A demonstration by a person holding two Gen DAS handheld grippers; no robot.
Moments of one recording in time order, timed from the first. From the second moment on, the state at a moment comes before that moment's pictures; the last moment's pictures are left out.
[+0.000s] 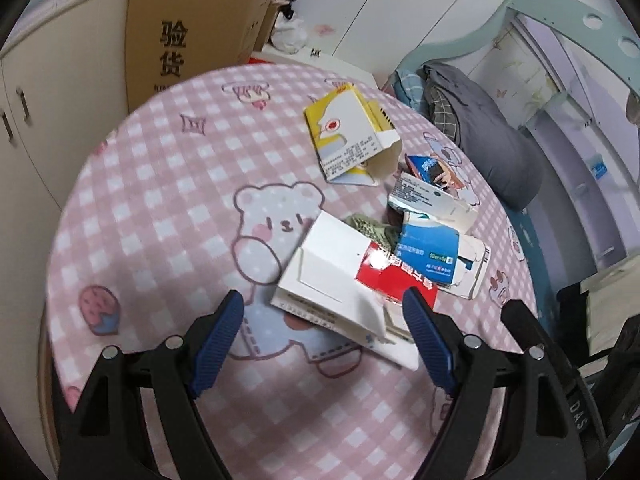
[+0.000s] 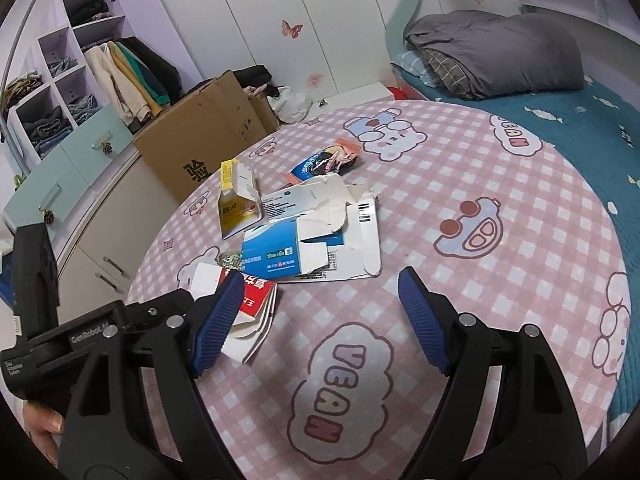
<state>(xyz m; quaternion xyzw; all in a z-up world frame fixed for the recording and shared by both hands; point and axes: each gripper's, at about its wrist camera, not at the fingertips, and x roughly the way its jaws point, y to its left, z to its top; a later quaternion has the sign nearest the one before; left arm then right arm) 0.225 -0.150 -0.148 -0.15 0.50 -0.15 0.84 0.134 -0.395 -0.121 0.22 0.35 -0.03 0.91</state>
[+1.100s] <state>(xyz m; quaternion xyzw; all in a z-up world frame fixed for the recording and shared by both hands) 0.239 -0.096 -0.148 -0.24 0.48 -0.15 0.83 0.156 -0.386 -0.122 0.22 0.36 -0.02 0.91</state>
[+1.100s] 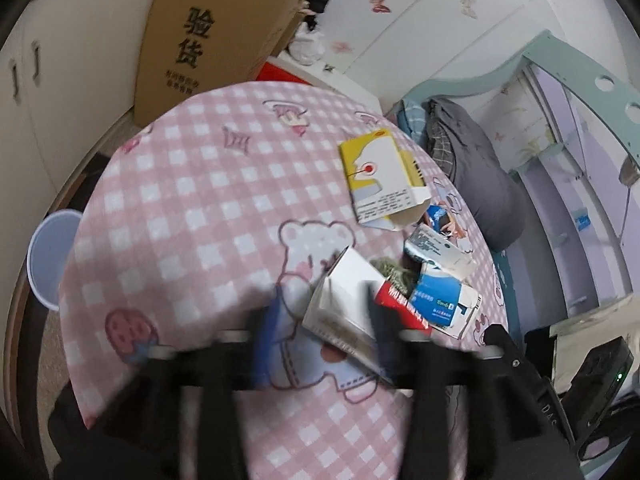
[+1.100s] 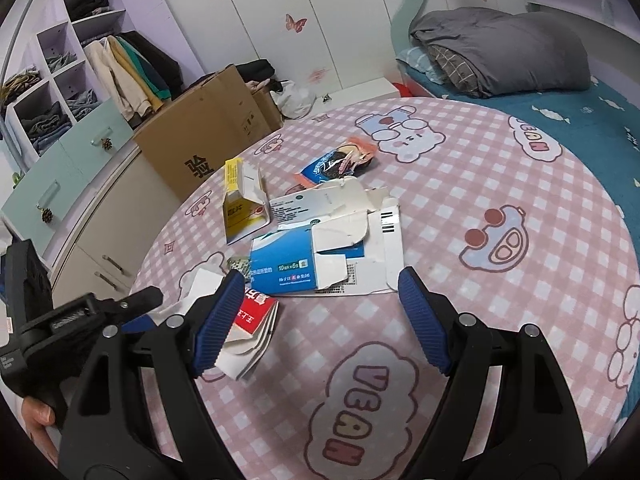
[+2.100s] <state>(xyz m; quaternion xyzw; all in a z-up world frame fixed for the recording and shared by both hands) 0.257 -0.078 -0.122 -0.25 0.41 -0.16 0.86 0.221 -0.343 -0.100 0.17 0.36 0.00 0.92</state>
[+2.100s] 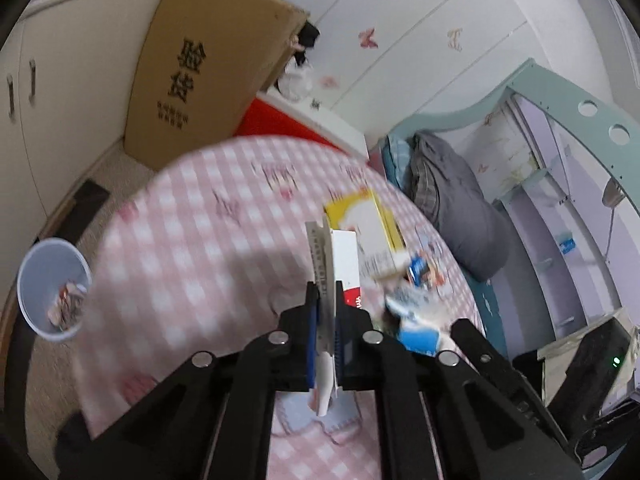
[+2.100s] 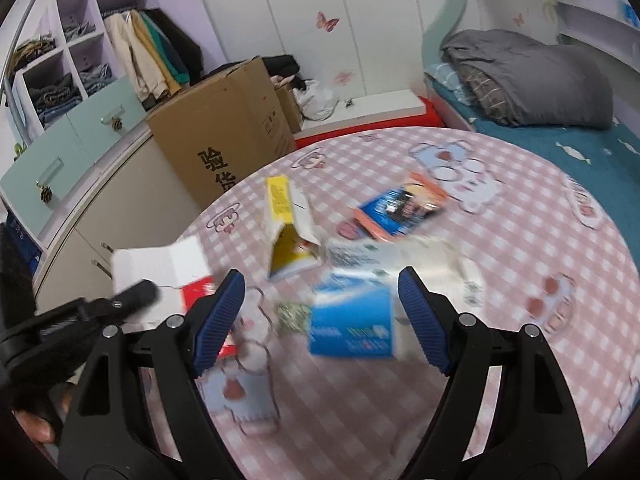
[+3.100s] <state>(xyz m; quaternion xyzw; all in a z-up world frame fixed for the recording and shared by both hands) 0.282 0.087 -0.107 -0.26 0.36 -0.07 0.90 0.311 -0.146 -0.094 0.07 0.40 0.14 0.90</state>
